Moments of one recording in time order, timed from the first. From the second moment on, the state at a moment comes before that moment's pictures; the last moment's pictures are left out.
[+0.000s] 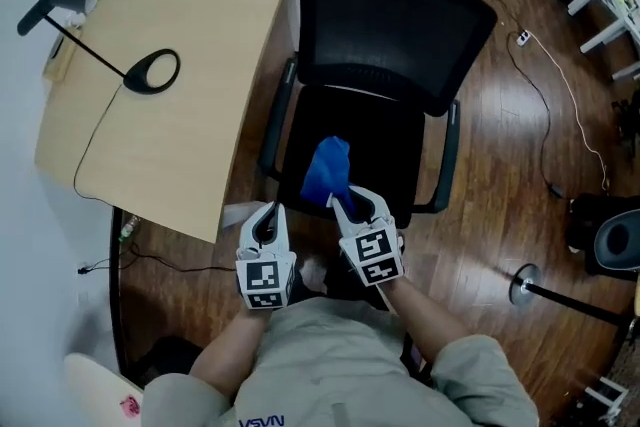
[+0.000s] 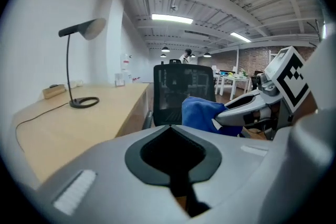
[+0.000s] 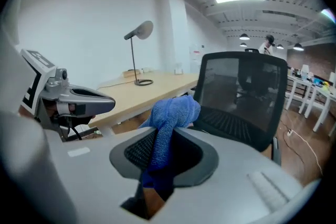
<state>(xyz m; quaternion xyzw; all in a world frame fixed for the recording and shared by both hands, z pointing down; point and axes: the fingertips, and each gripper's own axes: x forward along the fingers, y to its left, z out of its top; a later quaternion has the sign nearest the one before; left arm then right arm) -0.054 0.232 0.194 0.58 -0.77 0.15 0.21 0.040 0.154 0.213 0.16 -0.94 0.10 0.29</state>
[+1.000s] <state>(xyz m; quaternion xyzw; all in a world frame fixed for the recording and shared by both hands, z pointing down) -0.343 0.476 0.147 0.44 -0.87 0.09 0.22 -0.336 0.362 0.231 -0.05 -0.93 0.00 0.36</state>
